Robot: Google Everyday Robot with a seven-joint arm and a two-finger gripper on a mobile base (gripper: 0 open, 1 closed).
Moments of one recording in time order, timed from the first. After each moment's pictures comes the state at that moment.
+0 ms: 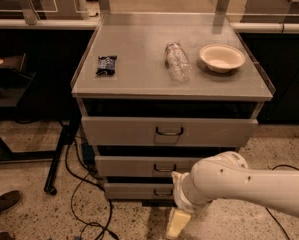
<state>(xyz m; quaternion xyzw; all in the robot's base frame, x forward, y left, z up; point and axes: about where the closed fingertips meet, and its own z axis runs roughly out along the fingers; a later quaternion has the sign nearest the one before) 0.411 -0.080 0.550 -0.64 0.74 0.08 0.16</state>
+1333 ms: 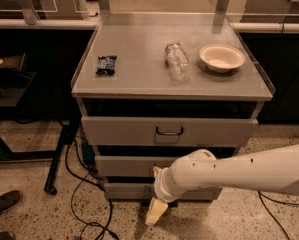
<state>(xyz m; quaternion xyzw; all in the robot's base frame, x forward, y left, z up) 0.464 -0.016 0.493 -0.64 0.73 0.11 0.20</state>
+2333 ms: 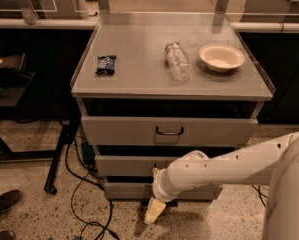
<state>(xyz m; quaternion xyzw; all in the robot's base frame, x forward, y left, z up) 0.477 -0.017 0.459 -0.64 0.74 0.10 0.19</state>
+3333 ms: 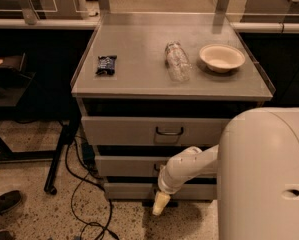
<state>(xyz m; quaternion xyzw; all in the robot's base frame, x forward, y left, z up) 0.527 -0.045 0.392 -0.63 0.76 0.07 0.15</state>
